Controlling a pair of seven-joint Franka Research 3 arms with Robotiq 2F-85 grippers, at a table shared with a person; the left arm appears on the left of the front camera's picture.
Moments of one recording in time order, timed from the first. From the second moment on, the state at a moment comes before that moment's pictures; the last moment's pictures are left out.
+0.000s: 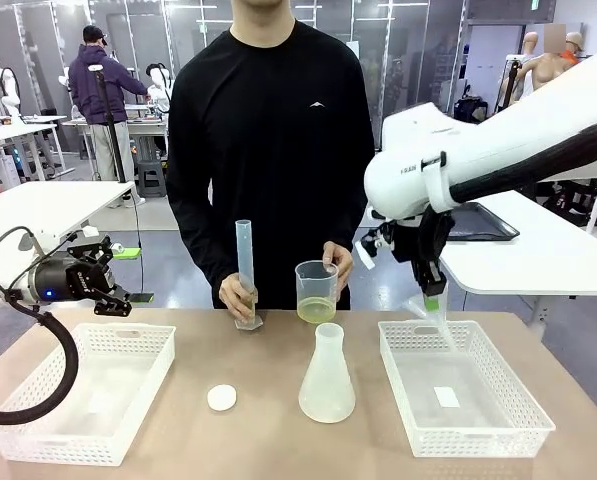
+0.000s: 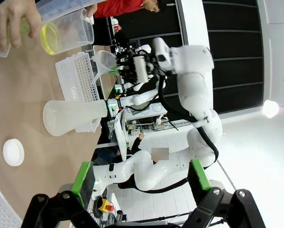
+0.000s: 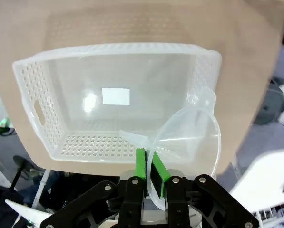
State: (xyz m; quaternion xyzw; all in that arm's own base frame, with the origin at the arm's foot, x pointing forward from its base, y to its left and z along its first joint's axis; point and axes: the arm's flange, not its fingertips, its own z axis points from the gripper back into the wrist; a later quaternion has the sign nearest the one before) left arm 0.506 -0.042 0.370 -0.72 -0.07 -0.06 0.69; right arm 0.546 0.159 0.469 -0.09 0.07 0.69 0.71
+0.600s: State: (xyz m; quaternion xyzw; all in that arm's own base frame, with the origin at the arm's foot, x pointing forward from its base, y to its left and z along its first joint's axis) left arm 0.506 -0.042 0.370 -0.71 -0.07 -0.06 0.69; right arm 0.433 0.168 0.565 -0.26 -0.10 0.65 0.71
